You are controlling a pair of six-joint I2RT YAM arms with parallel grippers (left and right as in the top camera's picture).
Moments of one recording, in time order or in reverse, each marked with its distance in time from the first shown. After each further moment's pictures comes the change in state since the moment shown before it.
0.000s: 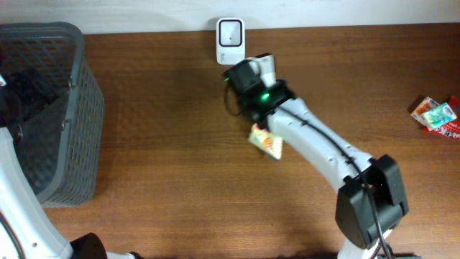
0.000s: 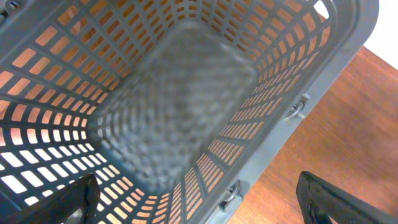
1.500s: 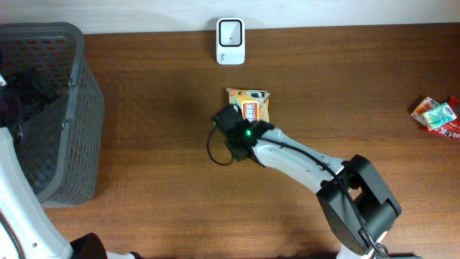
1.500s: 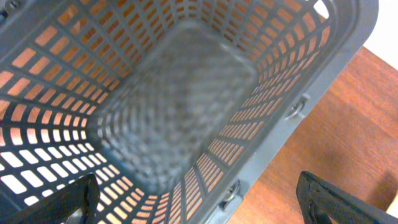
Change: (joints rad) left arm 0.000 0.000 0.000 -0.001 0.000 0.000; right arm 0.108 0.001 -0.272 0.156 -0.388 -0.184
